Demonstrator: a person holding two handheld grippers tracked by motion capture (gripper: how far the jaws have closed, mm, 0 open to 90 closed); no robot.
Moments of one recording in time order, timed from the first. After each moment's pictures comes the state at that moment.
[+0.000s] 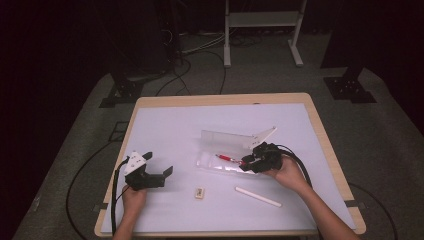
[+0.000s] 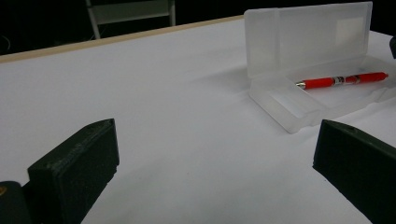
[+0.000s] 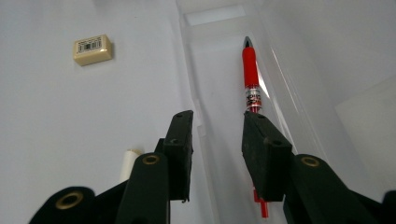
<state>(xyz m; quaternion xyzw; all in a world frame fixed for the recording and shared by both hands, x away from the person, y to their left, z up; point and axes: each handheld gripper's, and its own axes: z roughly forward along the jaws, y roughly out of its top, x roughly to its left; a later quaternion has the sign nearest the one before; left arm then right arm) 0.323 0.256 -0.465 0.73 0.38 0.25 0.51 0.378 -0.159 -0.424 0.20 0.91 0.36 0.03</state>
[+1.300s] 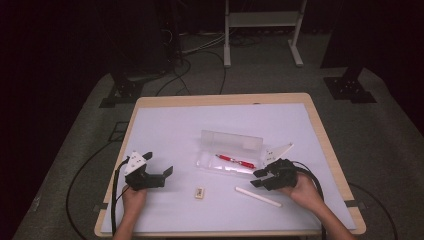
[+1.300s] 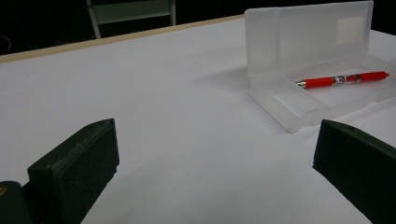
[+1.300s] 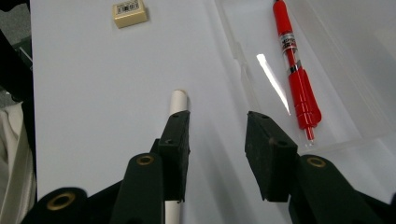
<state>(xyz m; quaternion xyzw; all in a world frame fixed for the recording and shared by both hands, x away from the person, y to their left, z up) 0.323 0.256 -0.465 0.74 0.38 0.25 0.51 0.330 -0.191 -0.433 0.21 0.91 0.36 0.02</state>
